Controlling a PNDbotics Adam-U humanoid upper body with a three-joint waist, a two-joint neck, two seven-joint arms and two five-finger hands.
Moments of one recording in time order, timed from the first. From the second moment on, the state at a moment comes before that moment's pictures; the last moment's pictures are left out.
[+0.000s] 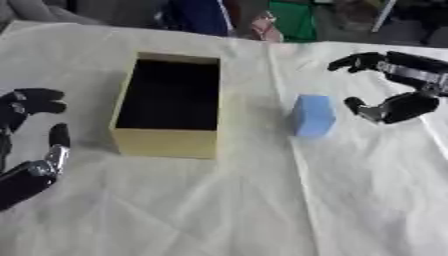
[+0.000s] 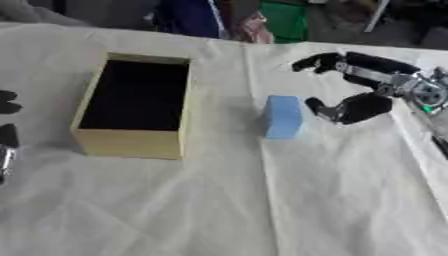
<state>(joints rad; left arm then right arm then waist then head) -0.33 0.27 -0.03 -1.84 -0.27 -0.24 -0.14 -0.54 -0.88 0.16 -1.50 0.21 -0.30 0.57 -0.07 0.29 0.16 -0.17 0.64</state>
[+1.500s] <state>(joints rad) -0.32 0.27 -0.04 -1.83 -0.27 -0.24 -0.15 -0.65 -0.77 0.17 -1.28 0.62 -0.37 0.49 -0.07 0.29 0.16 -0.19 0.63</state>
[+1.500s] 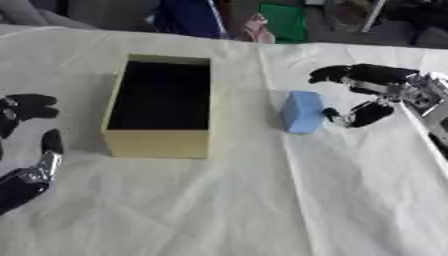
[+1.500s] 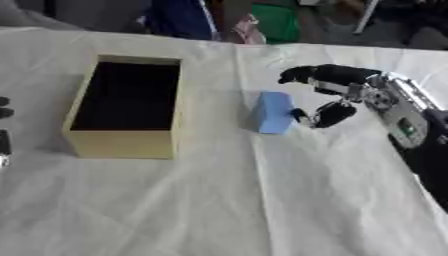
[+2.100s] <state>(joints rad) -0.32 0.27 -0.04 -1.83 -0.27 -0.24 -0.15 -0.63 -0.80 0.17 -1.35 0.56 -0.37 0.51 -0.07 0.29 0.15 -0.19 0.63</state>
